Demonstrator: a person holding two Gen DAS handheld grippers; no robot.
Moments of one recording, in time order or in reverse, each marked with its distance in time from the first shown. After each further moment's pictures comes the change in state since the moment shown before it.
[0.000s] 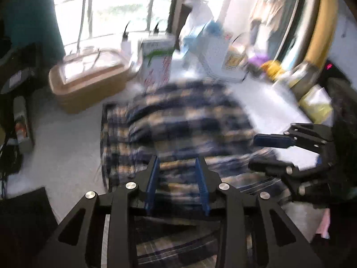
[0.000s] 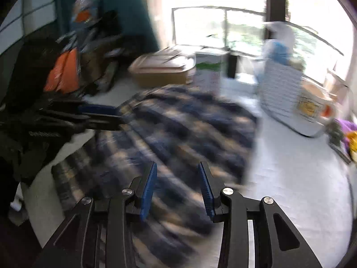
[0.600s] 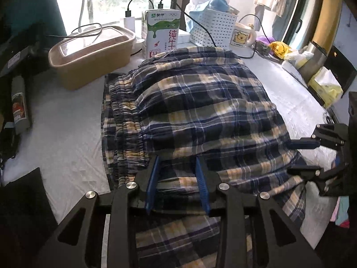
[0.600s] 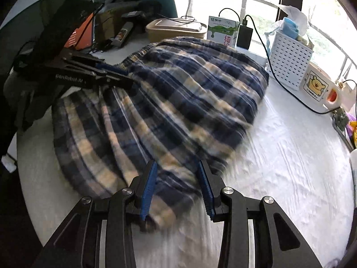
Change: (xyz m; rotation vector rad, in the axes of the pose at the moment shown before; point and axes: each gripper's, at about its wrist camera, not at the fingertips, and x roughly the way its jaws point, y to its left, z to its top) left arm 0.012 0.007 -0.024 0.037 0.053 0.008; right arm -0.010 -0.005 -0.066 -0.104 0.114 0.004
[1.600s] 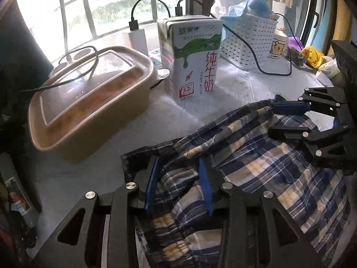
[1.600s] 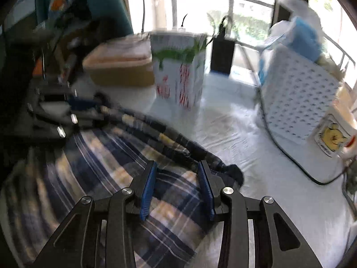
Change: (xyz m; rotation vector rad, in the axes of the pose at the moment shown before) left arm 0.063 0.041 0.099 0.076 0.005 0.113; right arm 0.095 -0.088 0.125 0.040 -0.052 -0.033
